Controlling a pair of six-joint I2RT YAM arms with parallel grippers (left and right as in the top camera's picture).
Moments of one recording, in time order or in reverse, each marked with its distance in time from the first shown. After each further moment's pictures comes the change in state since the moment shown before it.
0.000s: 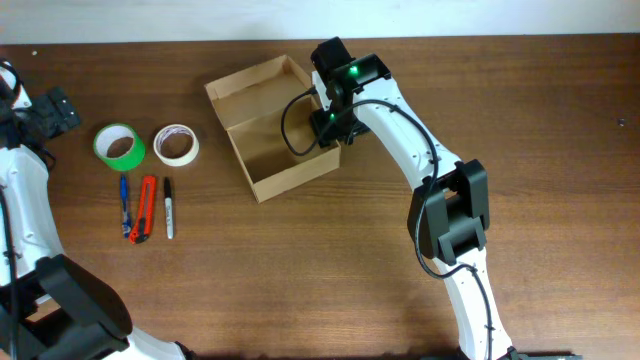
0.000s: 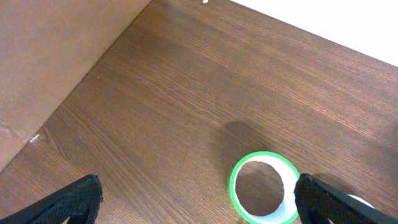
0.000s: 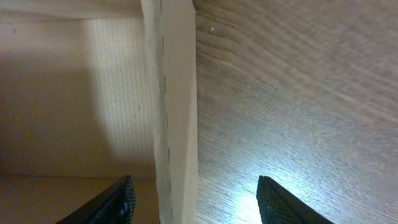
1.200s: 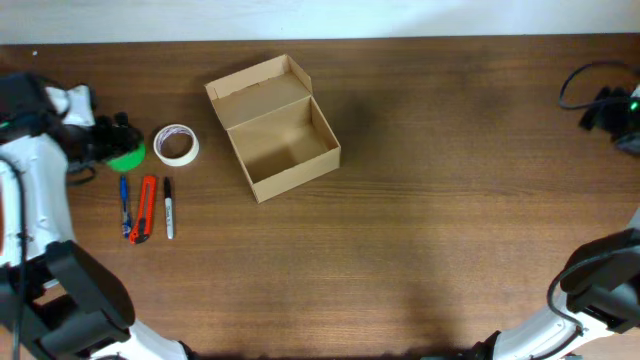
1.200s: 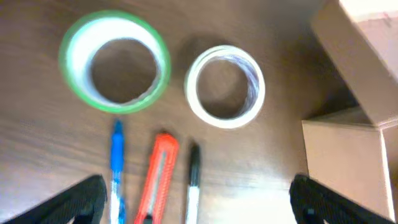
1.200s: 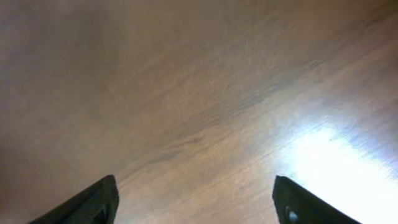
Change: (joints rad) left arm -0.092 0.047 0.010 -0.386 0.349 0.077; right arm -0.982 -0.502 -0.284 -0.116 0.019 0.010
